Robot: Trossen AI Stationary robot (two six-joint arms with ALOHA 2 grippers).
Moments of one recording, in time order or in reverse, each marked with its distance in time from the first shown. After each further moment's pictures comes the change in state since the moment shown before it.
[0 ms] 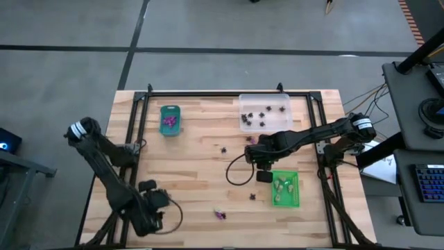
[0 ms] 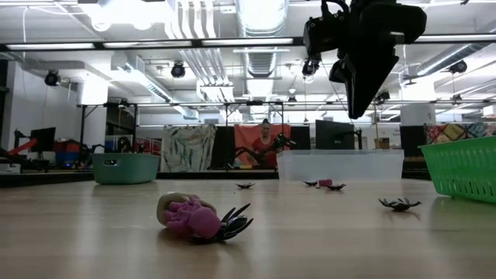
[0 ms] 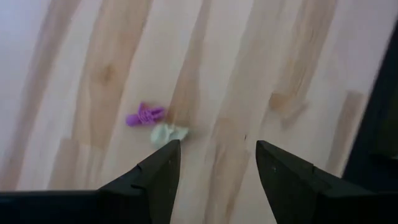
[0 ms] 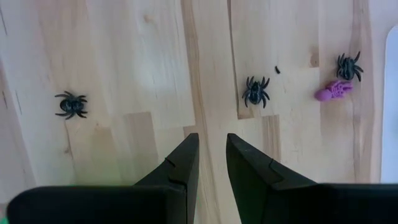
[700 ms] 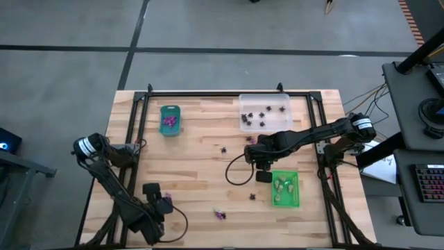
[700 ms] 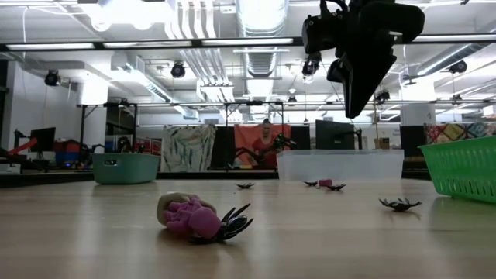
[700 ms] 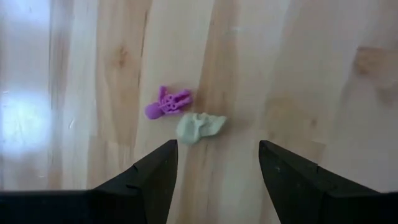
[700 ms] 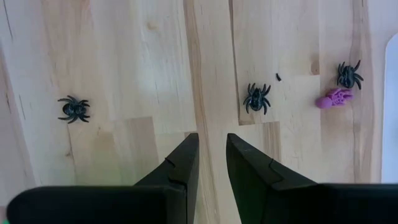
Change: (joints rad) left arm -0.017 0.239 0.055 -0.101 0.013 0.107; right arm 0.000 0.000 0.000 0.019 0.000 -0.013
